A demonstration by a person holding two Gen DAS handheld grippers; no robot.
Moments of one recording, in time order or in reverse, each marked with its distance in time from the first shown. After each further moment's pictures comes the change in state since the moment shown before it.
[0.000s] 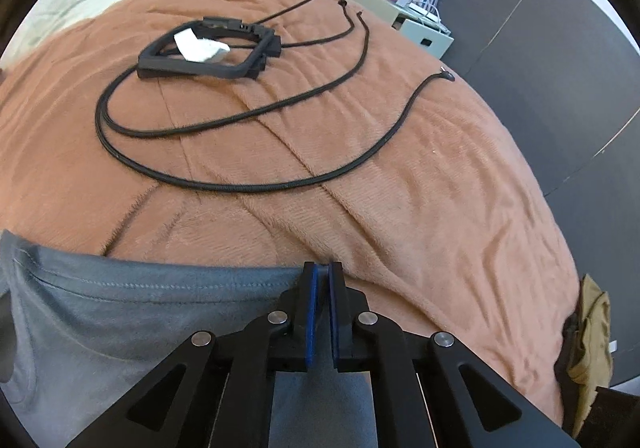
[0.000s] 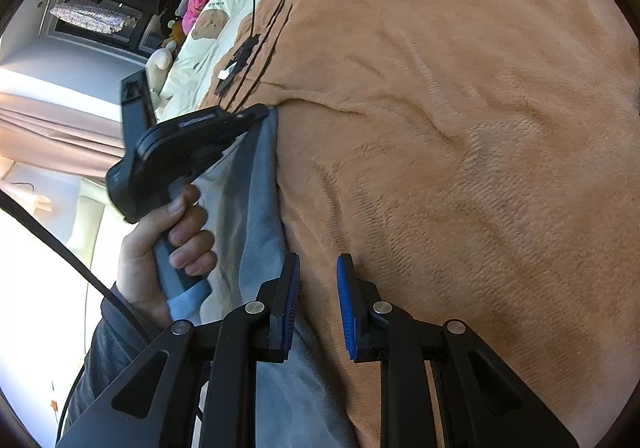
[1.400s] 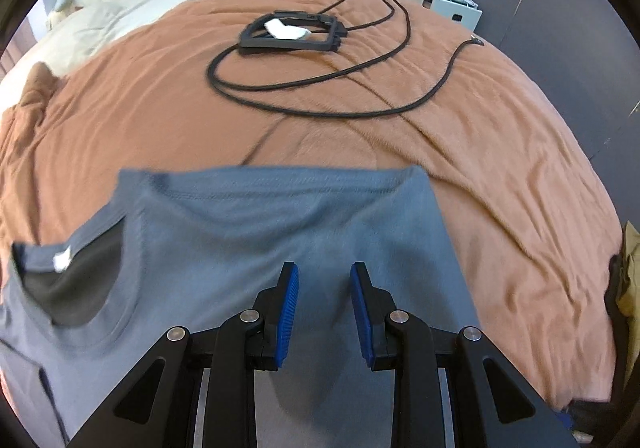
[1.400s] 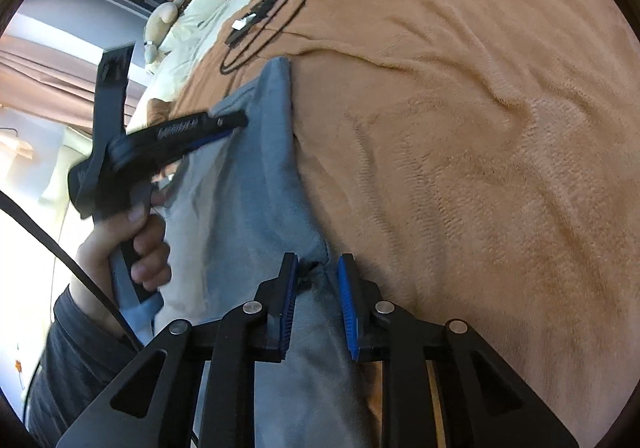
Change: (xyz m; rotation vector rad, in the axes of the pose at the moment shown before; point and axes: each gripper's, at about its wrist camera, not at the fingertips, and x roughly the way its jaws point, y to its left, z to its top) left arm -0.053 0.027 -0.051 0.069 0.041 0.212; right arm 0.039 0.032 -0.003 -0.138 0.073 -0.084
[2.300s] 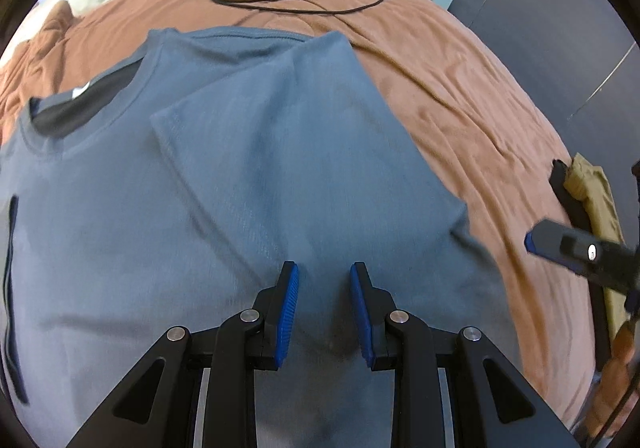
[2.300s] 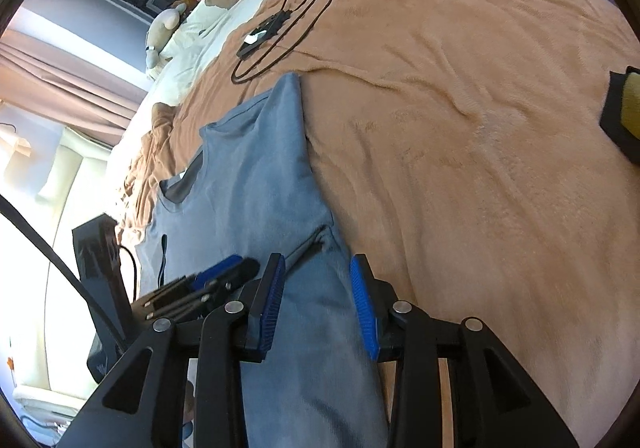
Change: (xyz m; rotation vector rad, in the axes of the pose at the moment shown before) left arm -0.060 -0.033 -0.147 -0.031 0.050 -0.115; right arm -0.043 0.018 -0.020 -0.016 -0.035 -0.050
